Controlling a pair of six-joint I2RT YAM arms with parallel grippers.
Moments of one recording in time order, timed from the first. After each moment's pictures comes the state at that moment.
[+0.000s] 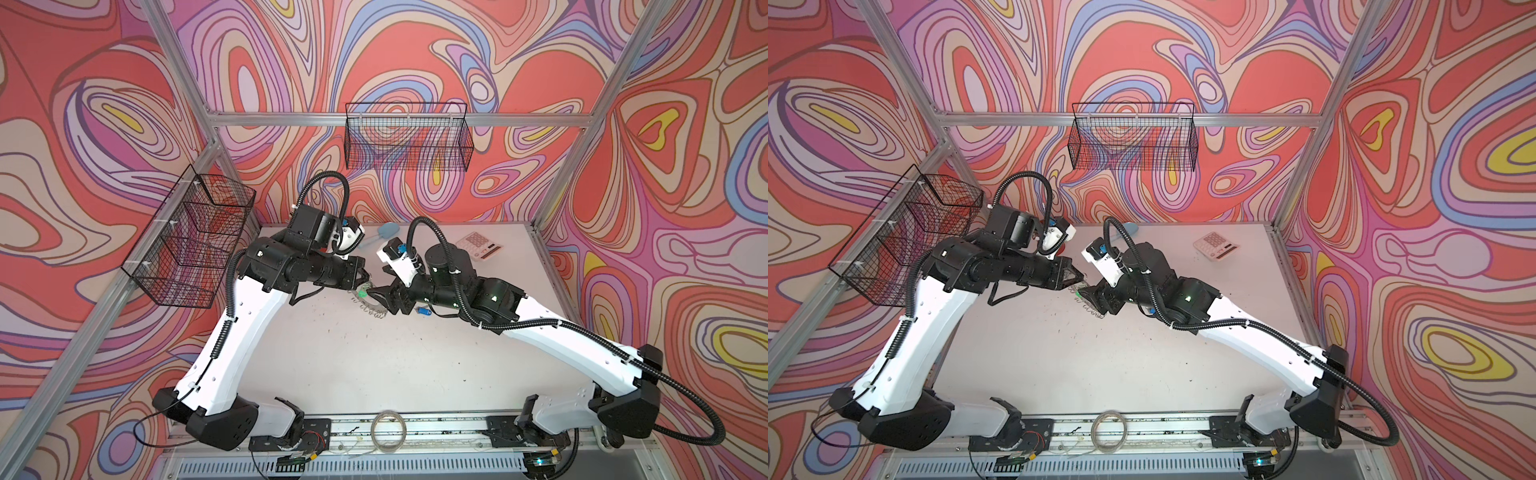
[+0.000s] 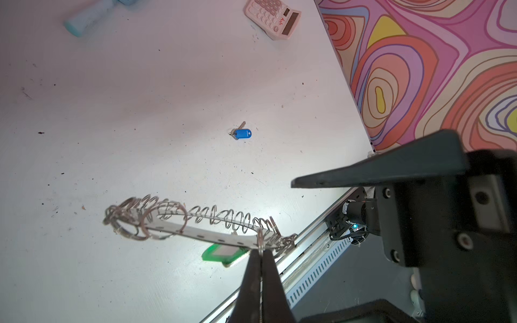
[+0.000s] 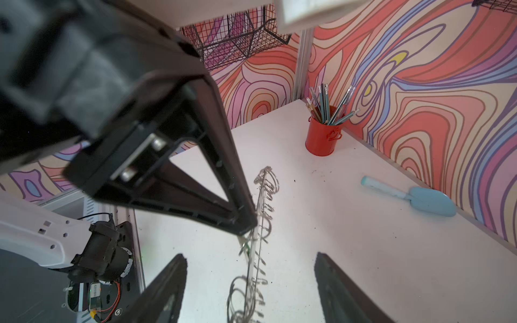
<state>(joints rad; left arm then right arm) -0.48 1.39 1.84 -1.33 0.36 -0.29 0.95 1.44 1.47 -0.42 -0.10 0.01</state>
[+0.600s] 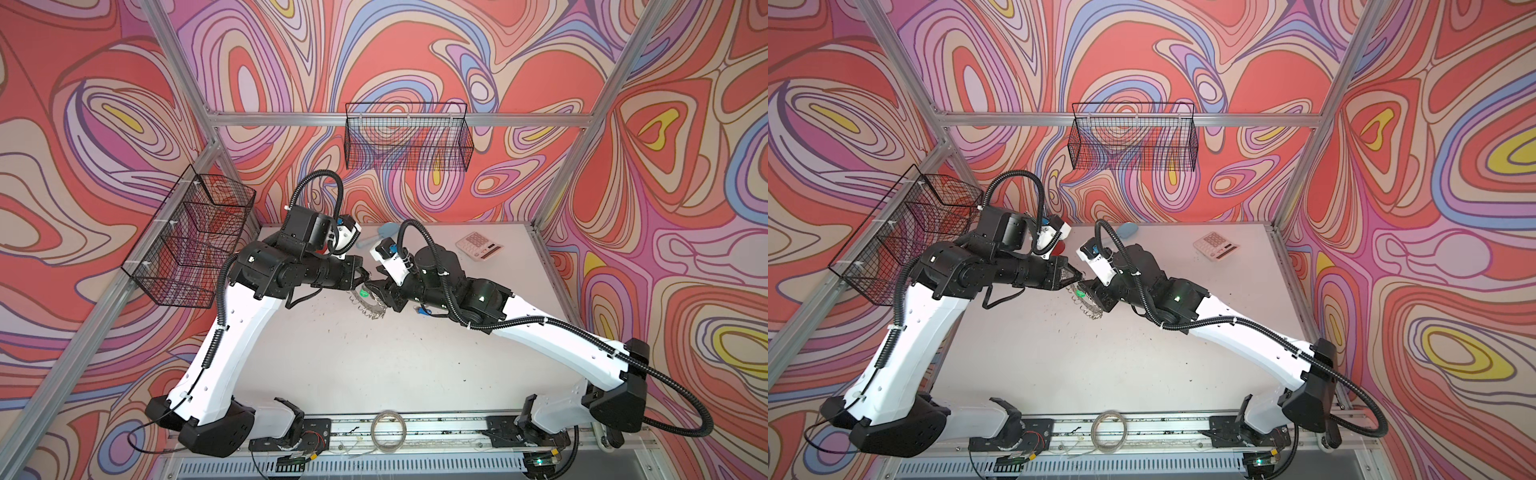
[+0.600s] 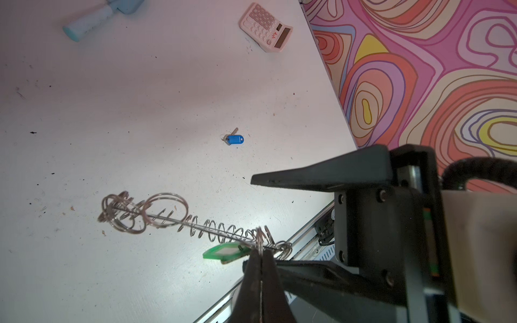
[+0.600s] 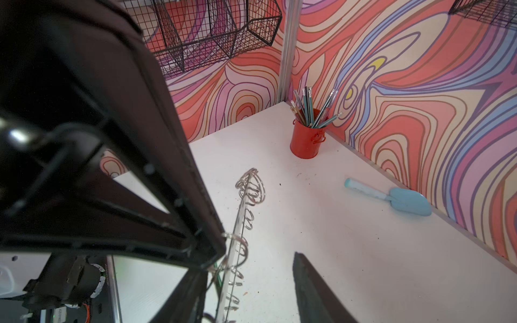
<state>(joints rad) -0.48 1.35 1.84 -1.31 0.37 -0.34 0.97 1.47 1.47 -0.38 0.00 0.00</state>
